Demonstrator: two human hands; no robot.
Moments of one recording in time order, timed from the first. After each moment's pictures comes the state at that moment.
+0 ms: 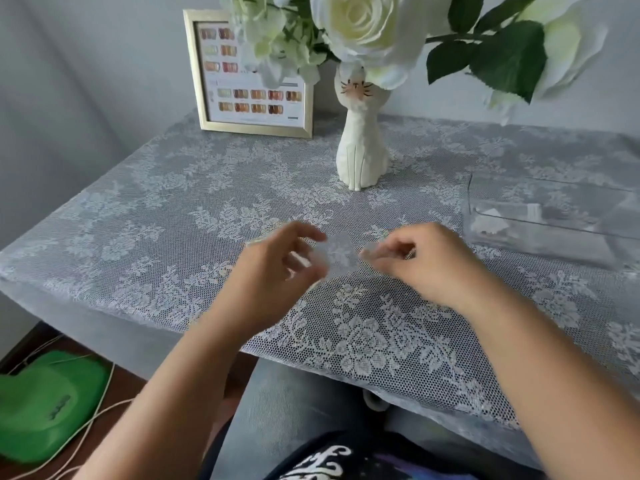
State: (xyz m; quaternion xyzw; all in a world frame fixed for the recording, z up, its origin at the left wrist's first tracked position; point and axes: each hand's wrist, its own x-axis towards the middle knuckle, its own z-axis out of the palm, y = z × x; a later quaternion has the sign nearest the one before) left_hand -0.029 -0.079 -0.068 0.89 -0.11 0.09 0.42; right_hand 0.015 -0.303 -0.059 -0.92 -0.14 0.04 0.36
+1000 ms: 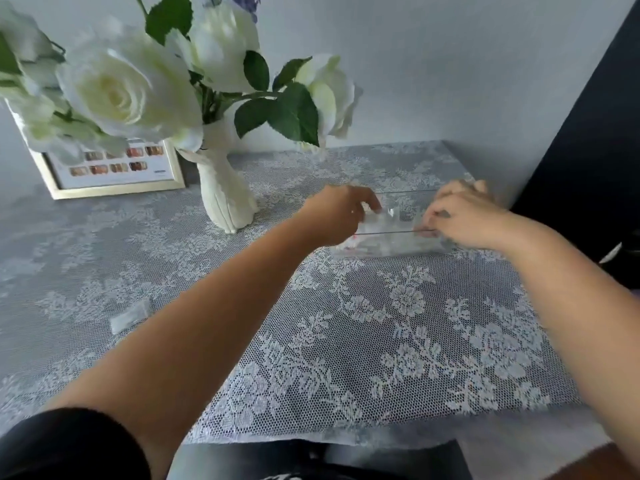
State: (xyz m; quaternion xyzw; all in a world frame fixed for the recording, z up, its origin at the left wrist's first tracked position) left_hand 0.110 -0.309 -0.023 0.92 -0.32 -0.03 0.23; right_hand 0.062 -0.535 -0.040 -0.99 0.05 -0.01 0.11
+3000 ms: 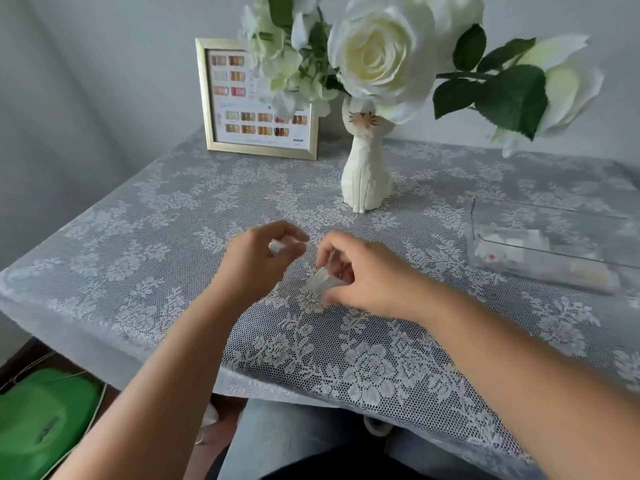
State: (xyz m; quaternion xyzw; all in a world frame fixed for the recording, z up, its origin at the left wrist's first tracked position) left_hand 0.026 -0.044 -0.071 0.91 -0.05 0.13 0.39; right_hand 0.036 -0.243 -0.057 -0.87 -0.30 0.10 0.37
